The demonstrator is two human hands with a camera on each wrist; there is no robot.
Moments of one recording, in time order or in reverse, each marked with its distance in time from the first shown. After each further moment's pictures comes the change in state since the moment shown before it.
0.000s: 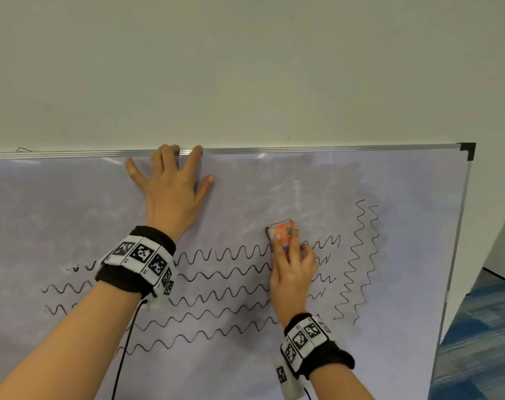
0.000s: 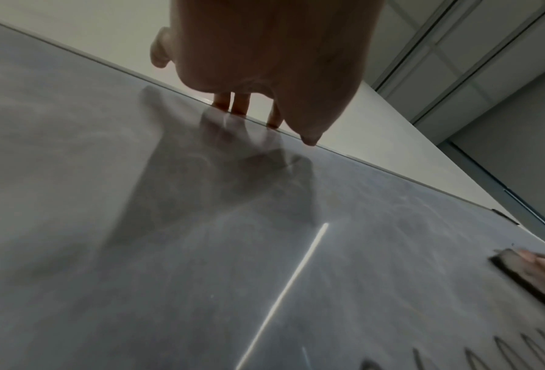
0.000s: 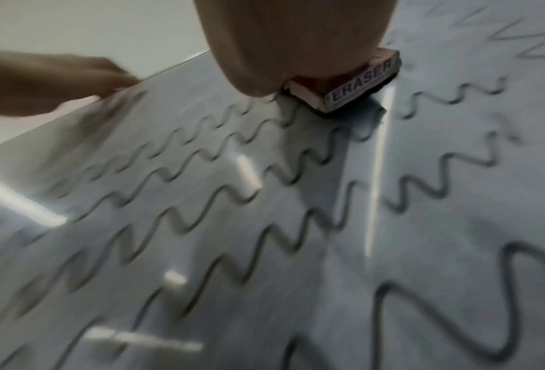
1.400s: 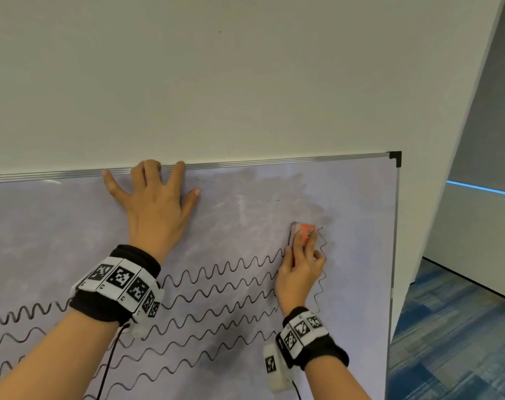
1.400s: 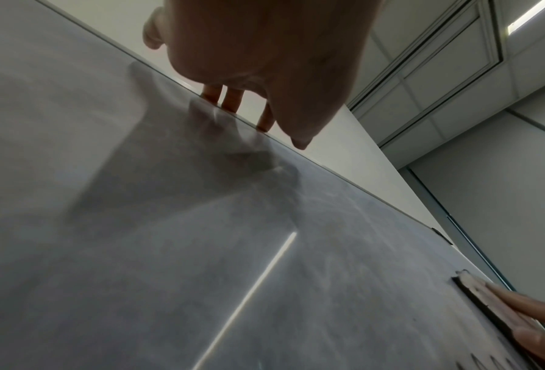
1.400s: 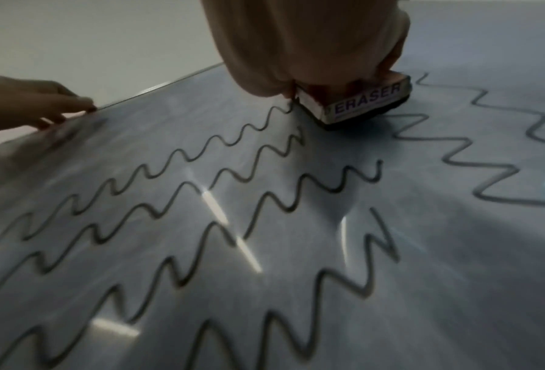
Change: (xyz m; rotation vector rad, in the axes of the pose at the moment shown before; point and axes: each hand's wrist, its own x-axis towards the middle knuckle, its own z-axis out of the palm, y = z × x) left_hand 0.015 0.075 0.023 -0.041 0.017 0.038; right_hand 0.043 0.100 -0.021 0.052 0.197 0.416
